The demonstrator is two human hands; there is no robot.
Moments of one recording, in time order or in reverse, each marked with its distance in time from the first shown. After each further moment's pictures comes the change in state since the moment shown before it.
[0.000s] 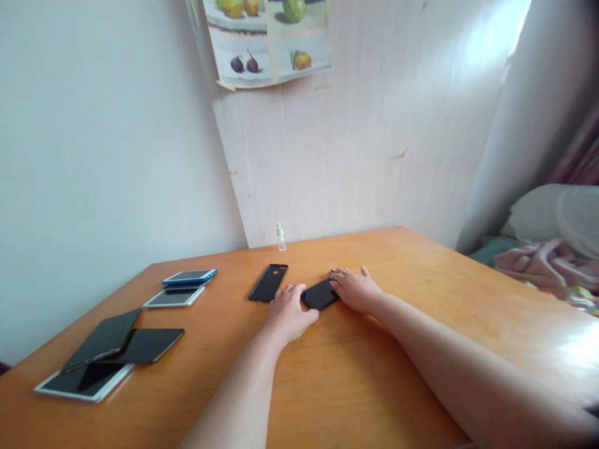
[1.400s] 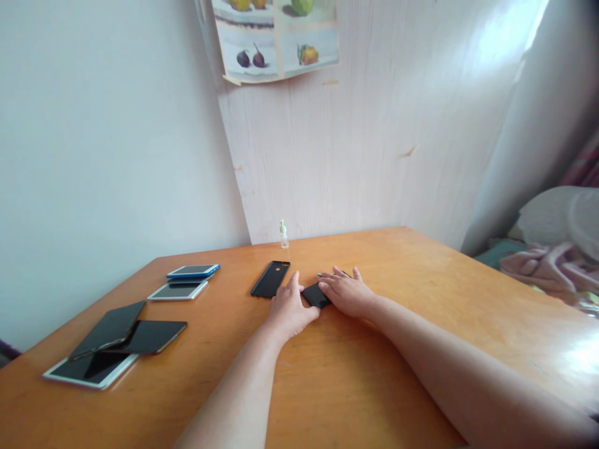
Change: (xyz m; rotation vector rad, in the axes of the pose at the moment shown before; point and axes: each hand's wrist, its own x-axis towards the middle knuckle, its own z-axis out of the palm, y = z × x) left_hand 0.001 0.002 0.002 -0.110 0.004 -0.110; right_hand -0.006 -0.021 -0.006 0.127 -0.083 -0.122
